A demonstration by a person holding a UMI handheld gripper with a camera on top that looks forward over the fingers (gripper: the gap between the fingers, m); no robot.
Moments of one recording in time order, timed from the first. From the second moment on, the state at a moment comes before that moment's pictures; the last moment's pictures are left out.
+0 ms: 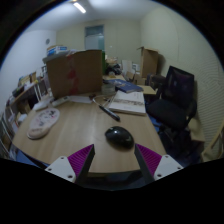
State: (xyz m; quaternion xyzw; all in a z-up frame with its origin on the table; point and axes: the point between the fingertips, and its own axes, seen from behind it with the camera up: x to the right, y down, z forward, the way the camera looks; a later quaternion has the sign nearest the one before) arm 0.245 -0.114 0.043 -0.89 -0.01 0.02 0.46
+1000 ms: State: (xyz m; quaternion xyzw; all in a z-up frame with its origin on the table) arm 0.283 0.003 -0.014 -0.88 0.02 0.01 0.48
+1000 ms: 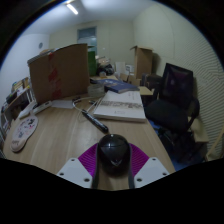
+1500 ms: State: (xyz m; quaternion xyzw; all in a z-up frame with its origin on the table) arm -0.011 0.052 0.195 -0.80 0.02 0.05 0.59
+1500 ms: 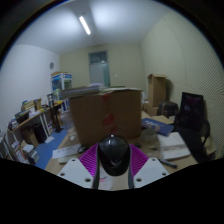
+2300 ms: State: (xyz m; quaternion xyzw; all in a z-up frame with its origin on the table) arm -0.130 -0.030 0.082 -0.90 0.02 0.08 0.42
